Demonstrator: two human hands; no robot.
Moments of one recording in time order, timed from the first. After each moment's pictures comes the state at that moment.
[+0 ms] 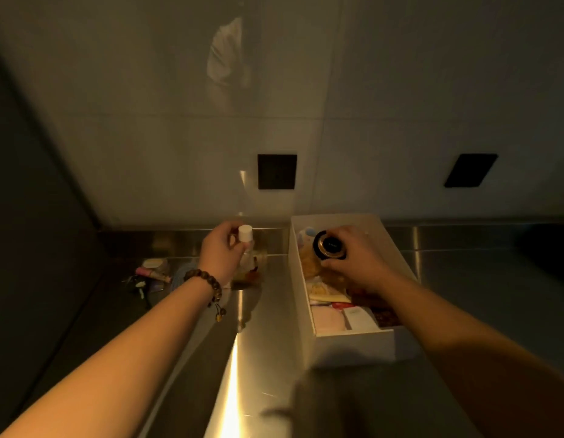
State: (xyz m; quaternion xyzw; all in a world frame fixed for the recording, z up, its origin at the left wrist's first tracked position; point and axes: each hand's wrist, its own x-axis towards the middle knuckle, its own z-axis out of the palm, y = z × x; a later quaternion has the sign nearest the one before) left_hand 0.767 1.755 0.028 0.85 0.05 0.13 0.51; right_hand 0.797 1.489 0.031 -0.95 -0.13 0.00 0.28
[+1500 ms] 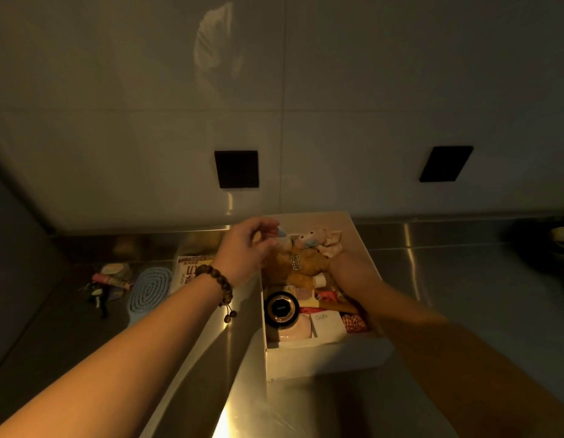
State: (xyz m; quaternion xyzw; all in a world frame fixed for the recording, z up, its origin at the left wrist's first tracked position) left_hand 0.785 1.651 0.048 0.83 -0.07 0.07 0.54; right_hand 0.831 1.426 -0.018 -0.98 -0.10 0.05 0.17
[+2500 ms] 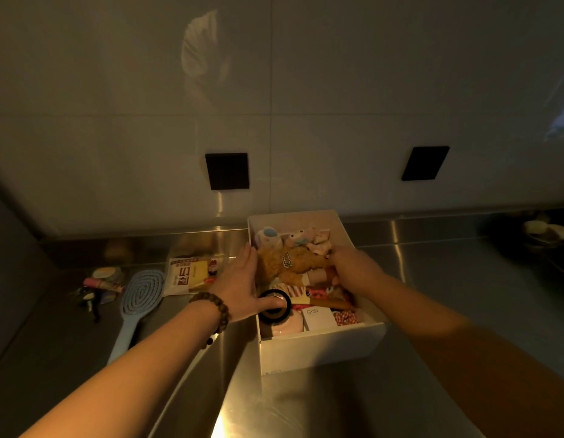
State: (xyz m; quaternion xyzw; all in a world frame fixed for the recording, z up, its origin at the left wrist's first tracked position) left_hand 0.770 1.660 -0.011 0.96 -0.12 -0.08 0.23; right_hand 0.809 1.409 0.006 -0.98 -0.10 0.12 0.10
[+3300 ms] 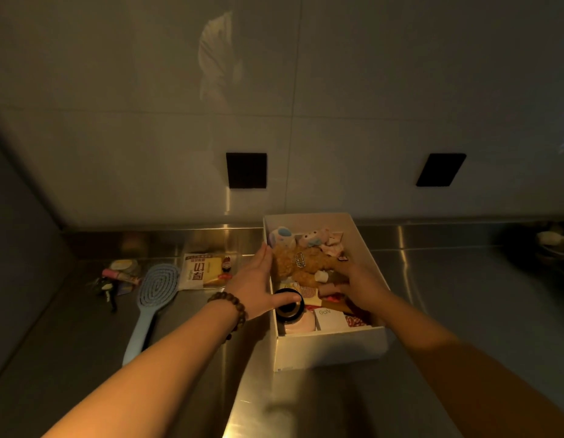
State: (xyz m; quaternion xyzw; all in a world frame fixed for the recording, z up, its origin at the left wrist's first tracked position) left_hand 0.772 1.667 -0.028 0.96 -0.11 -0.05 0.27; right_hand 0.782 1.420 -0.011 -0.91 -0.08 0.12 0.38
